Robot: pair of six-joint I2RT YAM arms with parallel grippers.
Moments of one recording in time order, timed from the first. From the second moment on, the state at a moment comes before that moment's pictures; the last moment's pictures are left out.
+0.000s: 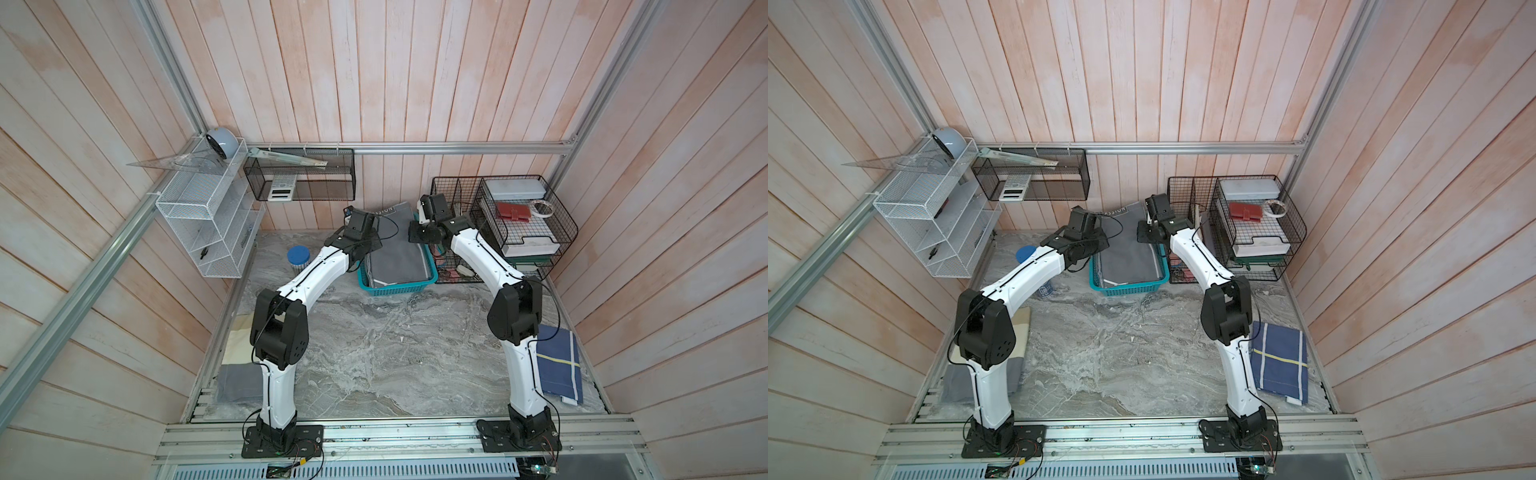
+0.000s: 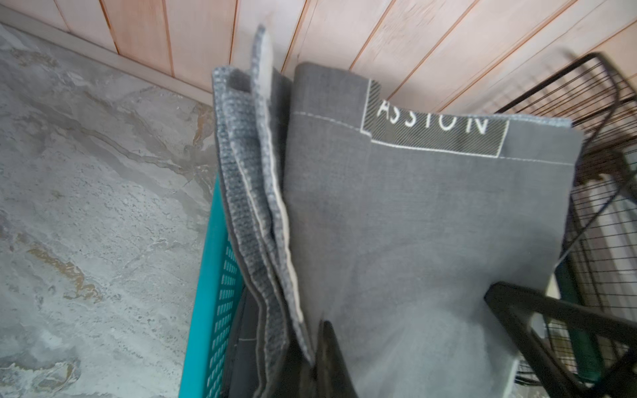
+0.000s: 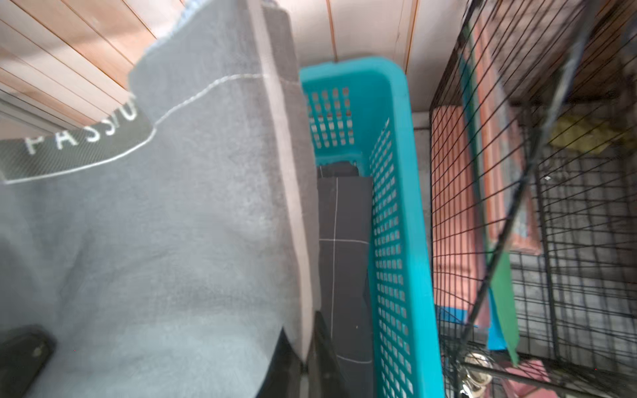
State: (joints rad) left arm -0.44 2.03 1.82 -0.49 -0.14 -0.67; right arm 0.46 2.26 2.20 -0.71 -0.03 0.39
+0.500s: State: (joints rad) left arm -0.42 2.18 1.94 -0.56 -0.14 -0.64; right arm 0.44 2.38 2.30 -0.74 -0.03 0.38
